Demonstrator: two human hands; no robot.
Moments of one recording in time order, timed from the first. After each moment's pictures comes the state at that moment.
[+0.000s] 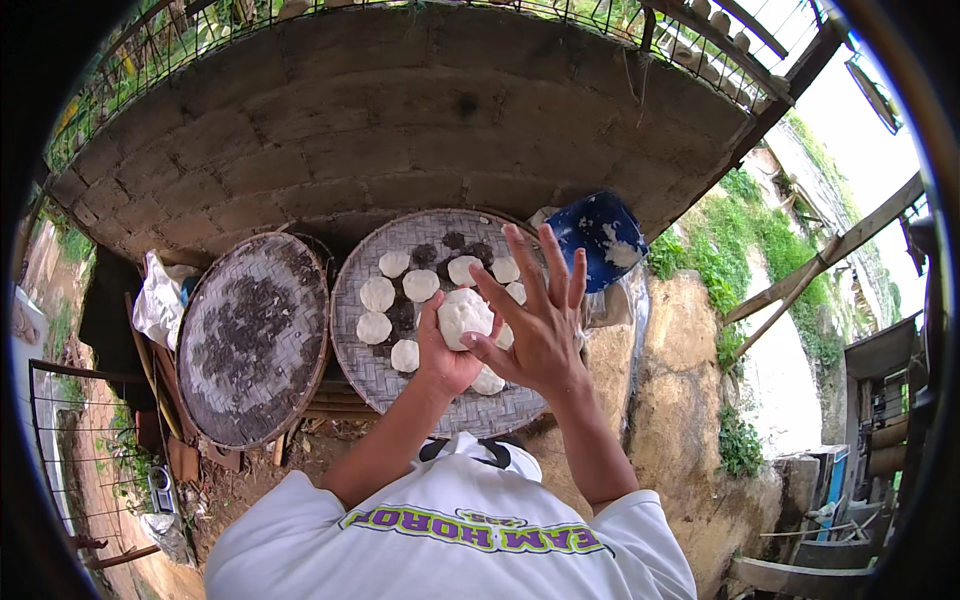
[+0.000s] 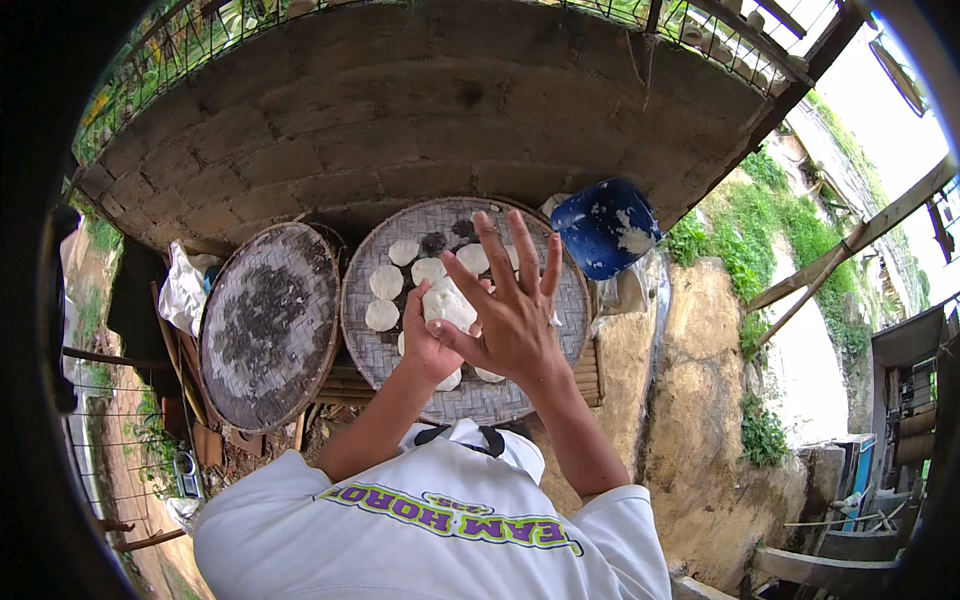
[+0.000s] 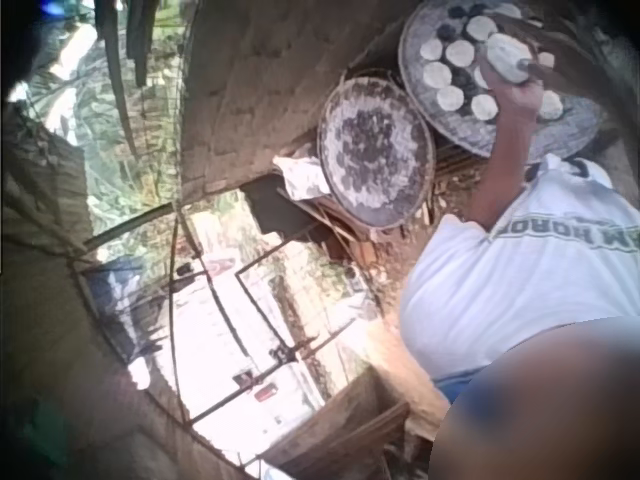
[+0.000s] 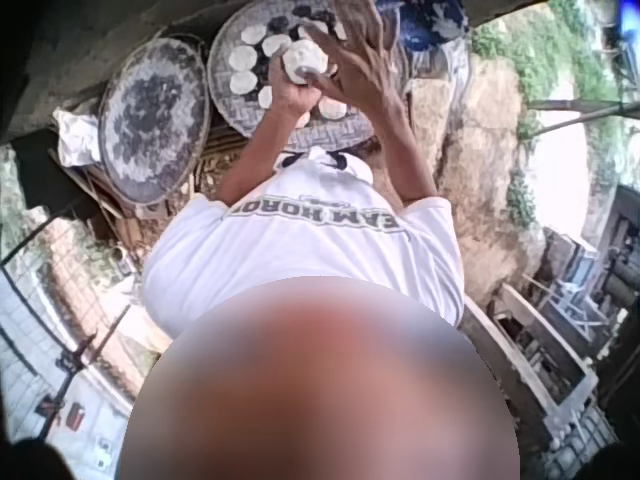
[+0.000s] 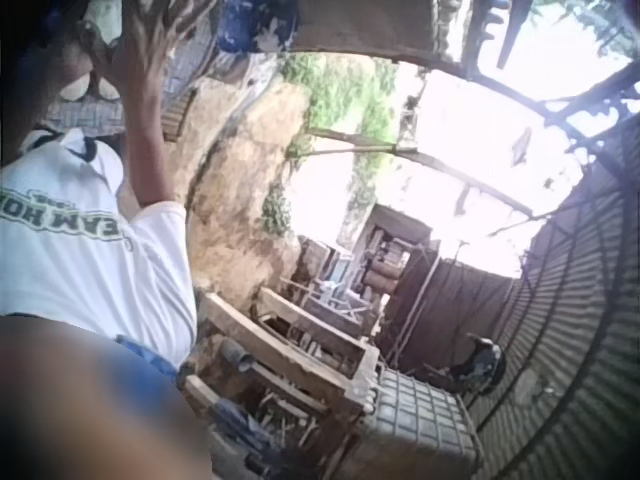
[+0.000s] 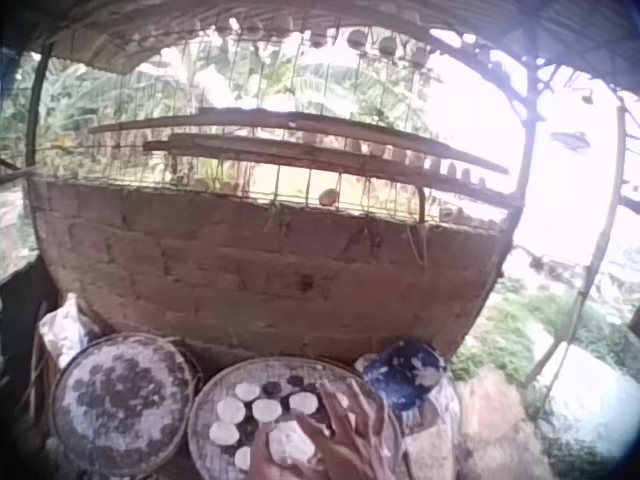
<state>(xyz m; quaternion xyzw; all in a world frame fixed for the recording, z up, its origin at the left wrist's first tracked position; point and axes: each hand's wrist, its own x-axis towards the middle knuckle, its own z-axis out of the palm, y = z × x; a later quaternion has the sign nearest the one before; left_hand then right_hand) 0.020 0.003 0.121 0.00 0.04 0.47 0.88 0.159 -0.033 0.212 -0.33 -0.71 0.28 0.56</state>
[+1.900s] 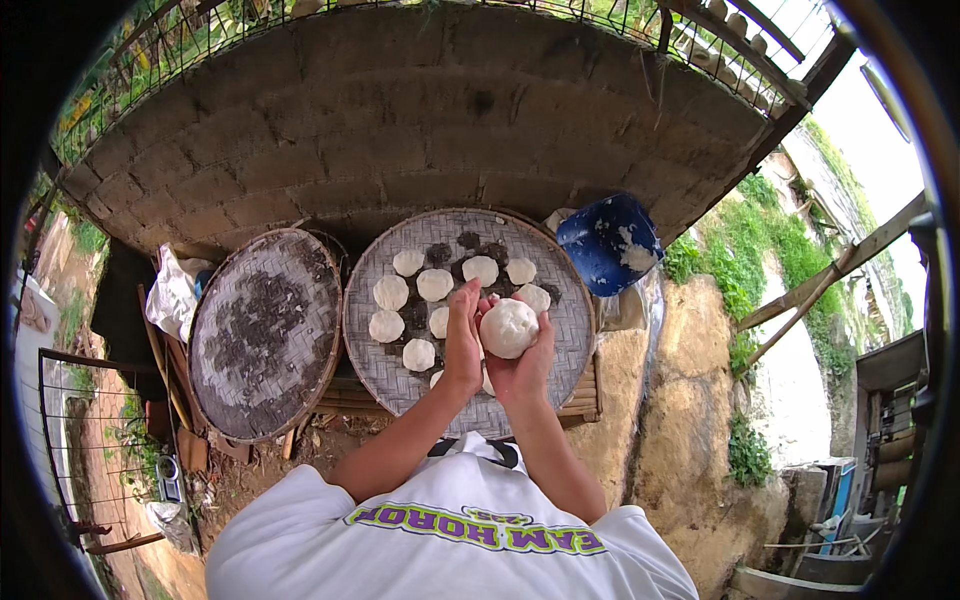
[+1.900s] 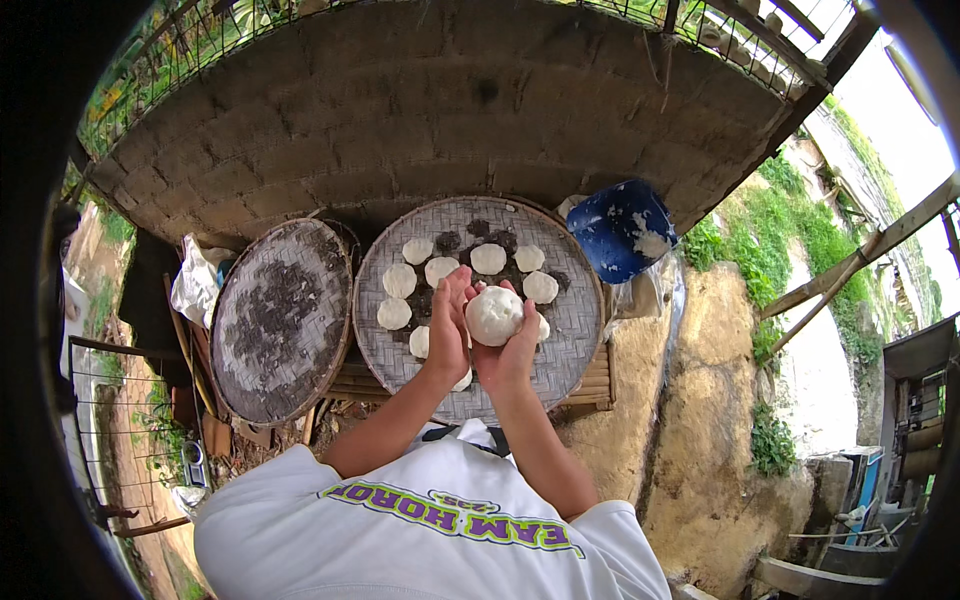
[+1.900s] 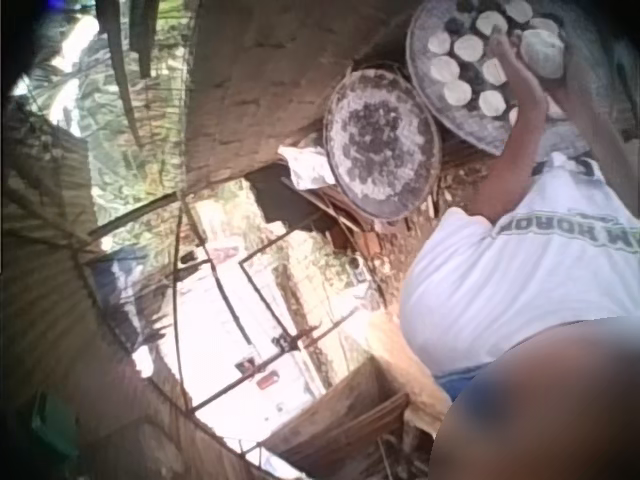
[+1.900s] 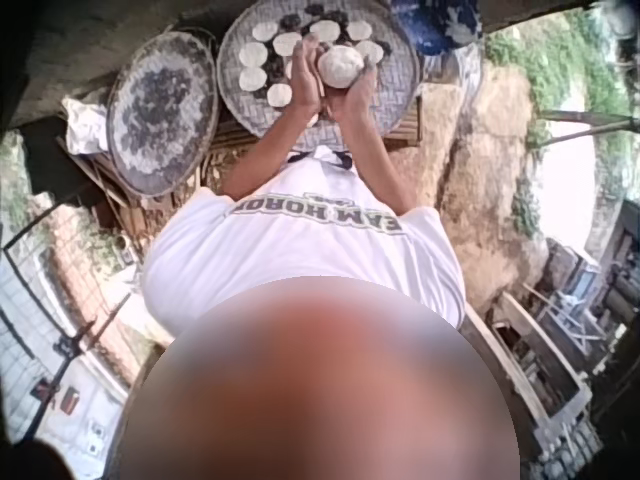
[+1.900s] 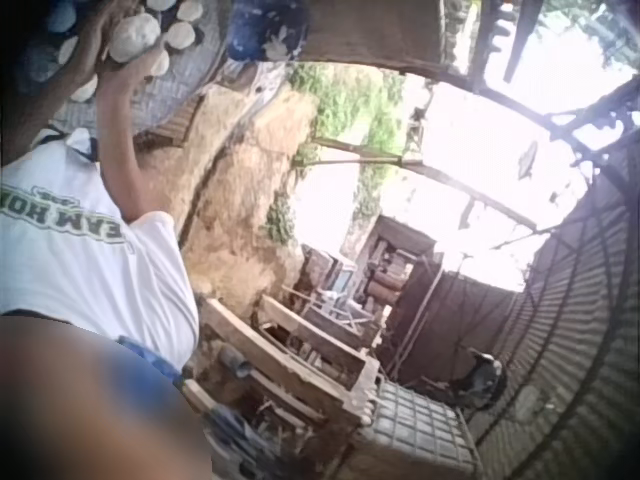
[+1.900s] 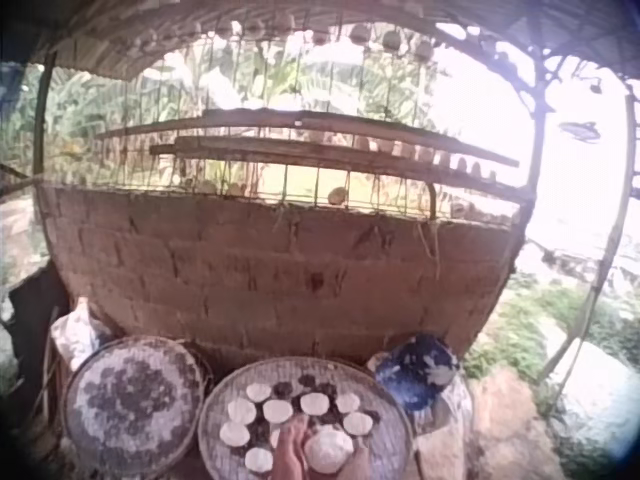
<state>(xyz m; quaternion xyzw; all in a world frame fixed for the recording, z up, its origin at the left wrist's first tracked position) 0.042 0.003 0.127 0.29 0.32 0.57 0.70 0.119 -0.030 0.122 -0.31 -0.03 0.63 0.71</state>
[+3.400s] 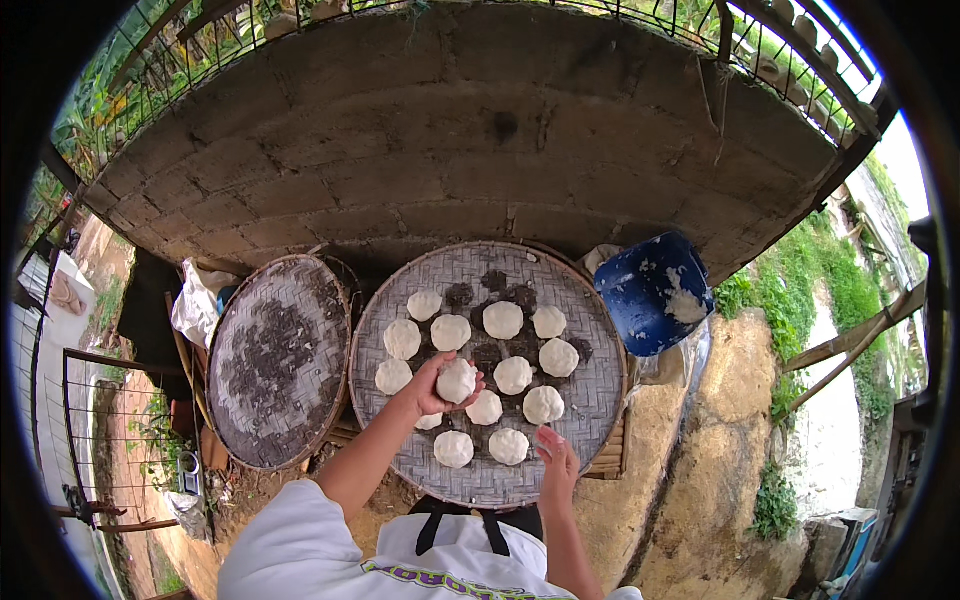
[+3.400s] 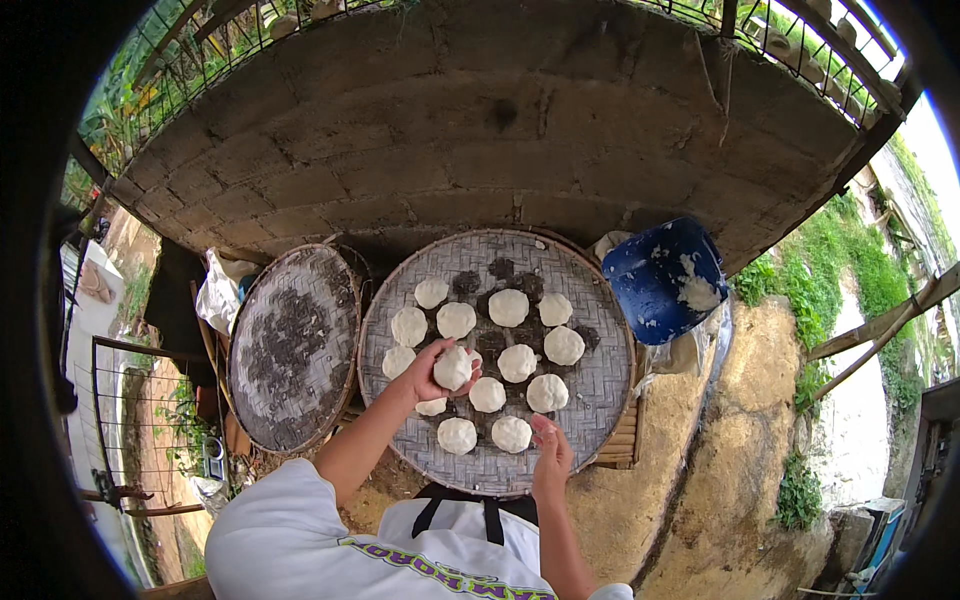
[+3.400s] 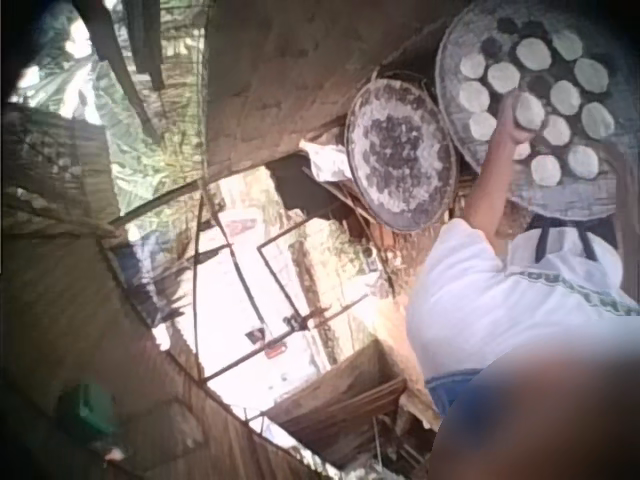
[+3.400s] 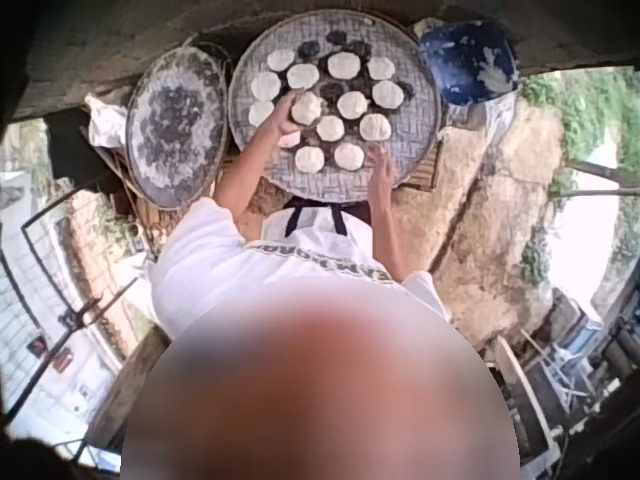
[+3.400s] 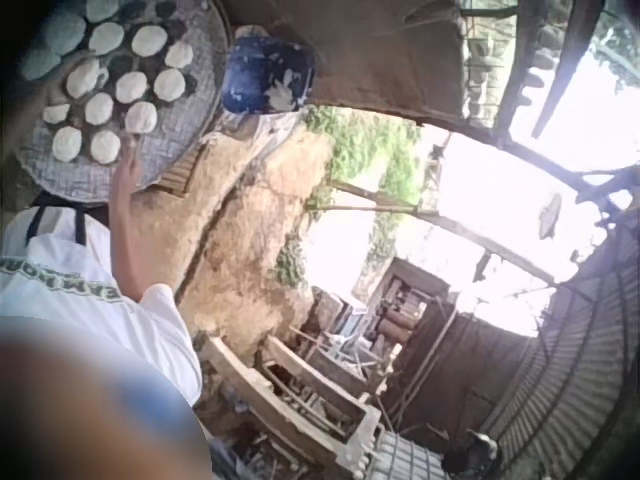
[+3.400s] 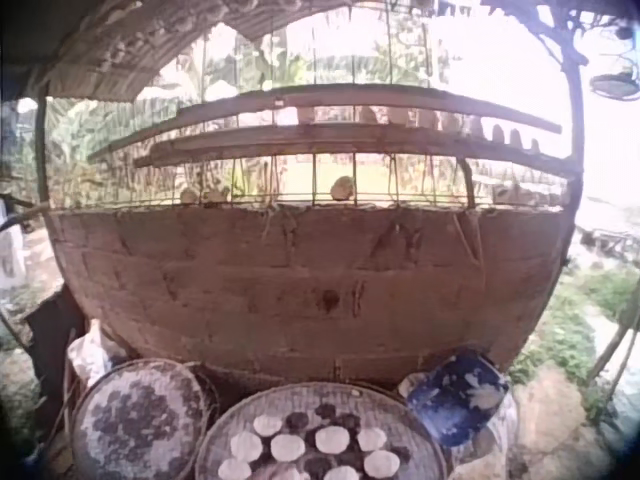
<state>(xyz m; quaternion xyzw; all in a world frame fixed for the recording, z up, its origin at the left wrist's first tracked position) -0.018 0.143 -0.076 -0.09 0.32 0.24 0.91 0.228 -0.066 -0.026 -0.60 -0.23 0.51 0.57</state>
